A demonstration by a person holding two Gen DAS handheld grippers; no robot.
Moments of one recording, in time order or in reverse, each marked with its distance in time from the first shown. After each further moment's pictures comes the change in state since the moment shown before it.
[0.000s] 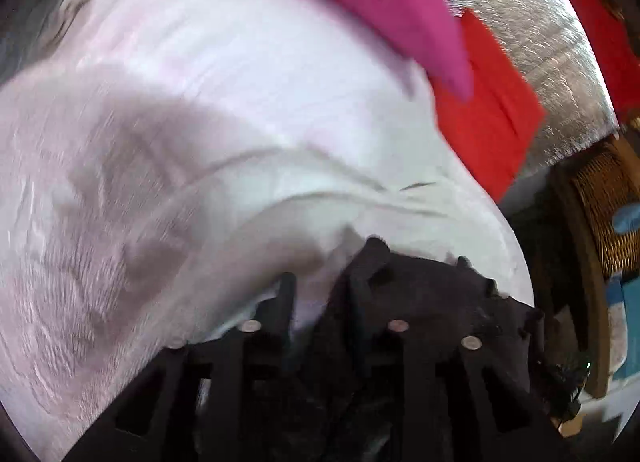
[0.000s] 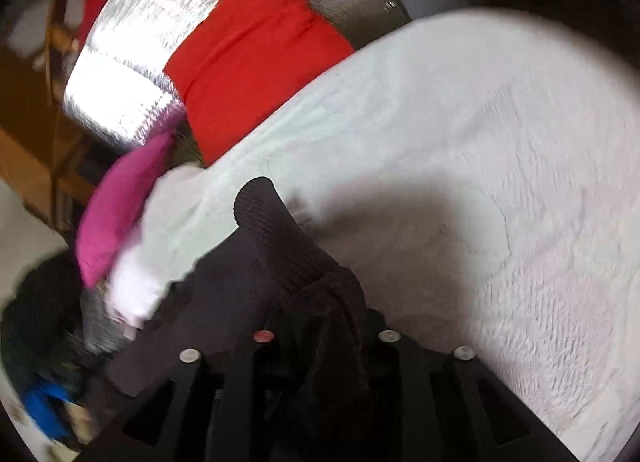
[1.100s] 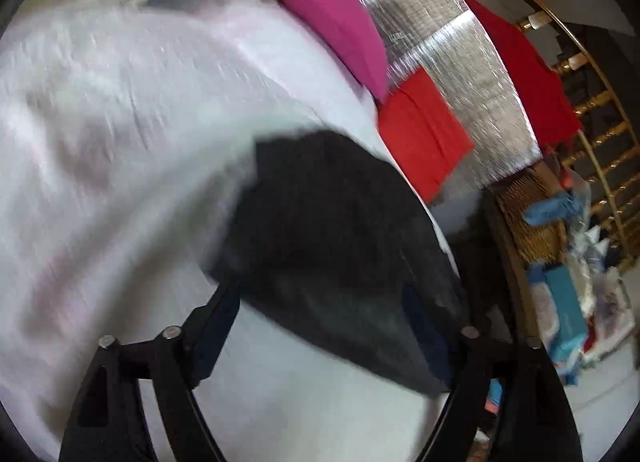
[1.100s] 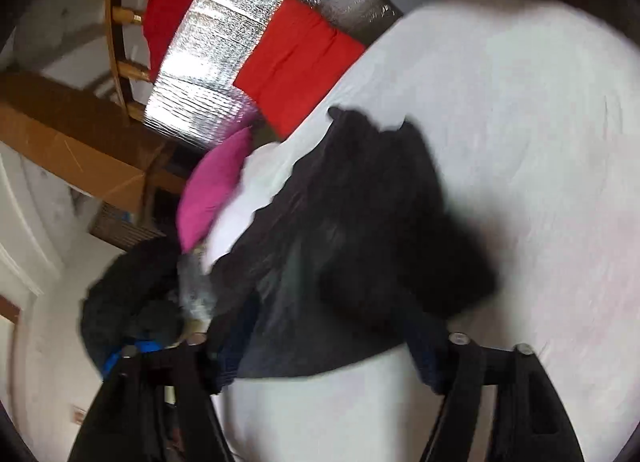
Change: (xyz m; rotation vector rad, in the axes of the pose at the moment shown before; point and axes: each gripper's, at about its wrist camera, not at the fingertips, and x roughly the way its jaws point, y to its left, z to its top) left arm -0.192 0.027 -0.240 -0.132 -0.156 -0.214; right arm -0.208 -0.016 -0.175 0.124 -0.001 0.248
